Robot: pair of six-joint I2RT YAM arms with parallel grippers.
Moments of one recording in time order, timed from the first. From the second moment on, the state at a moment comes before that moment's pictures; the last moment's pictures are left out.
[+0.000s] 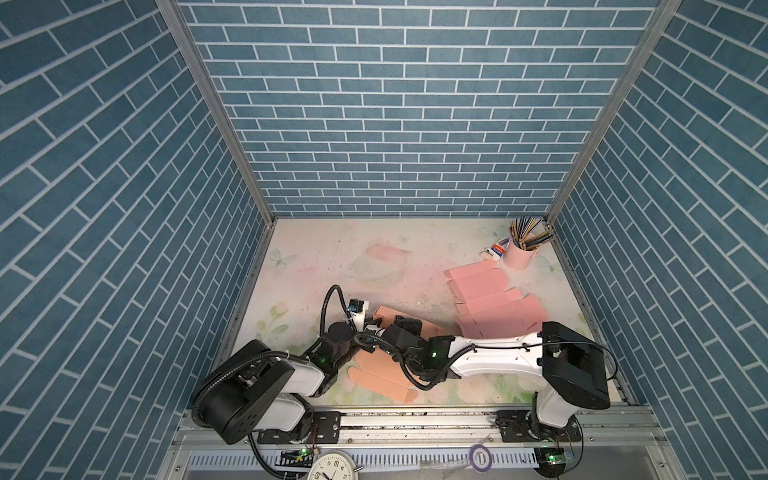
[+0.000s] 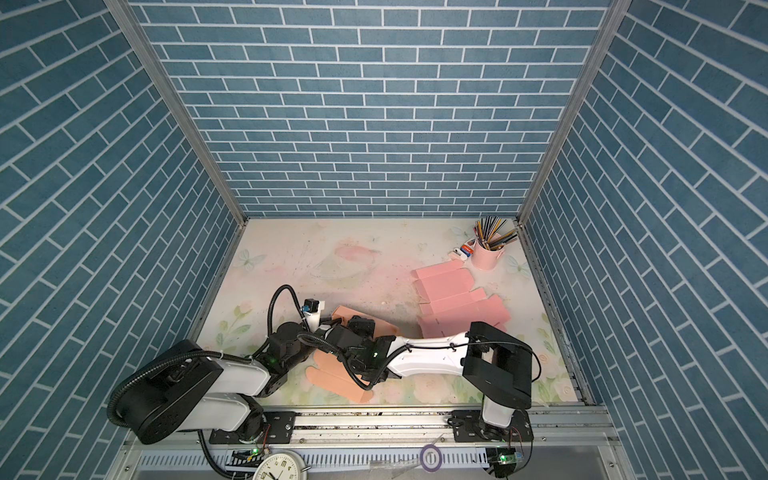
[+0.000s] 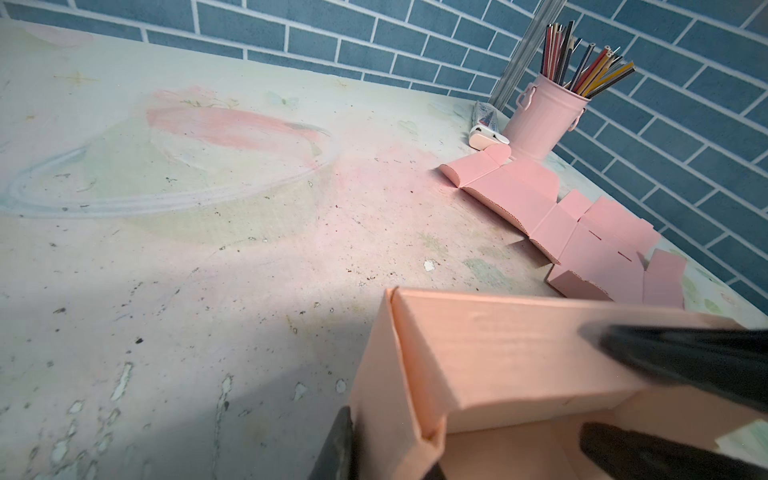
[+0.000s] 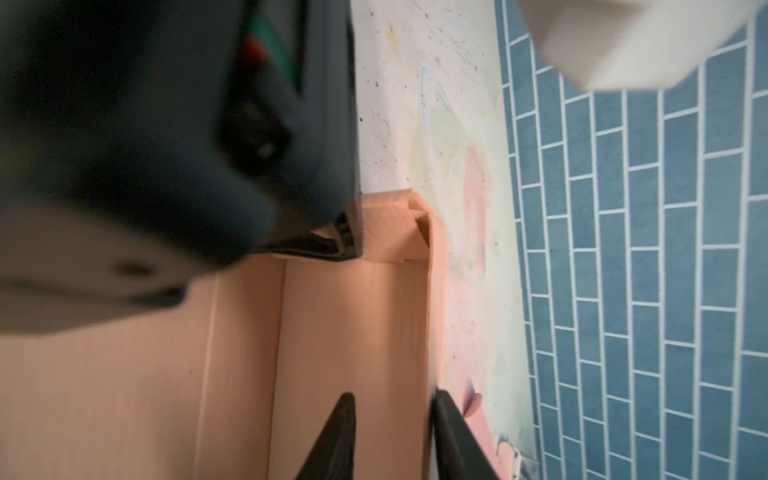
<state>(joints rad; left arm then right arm) -0.62 1.38 0.09 0.96 0.03 -0.34 1.34 1.68 1.00 -0.14 0.66 -0.50</state>
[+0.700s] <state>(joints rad) -0.62 1.38 0.09 0.96 -0.01 -0.32 1.05 1.48 1.14 -0.19 0.16 0.19</state>
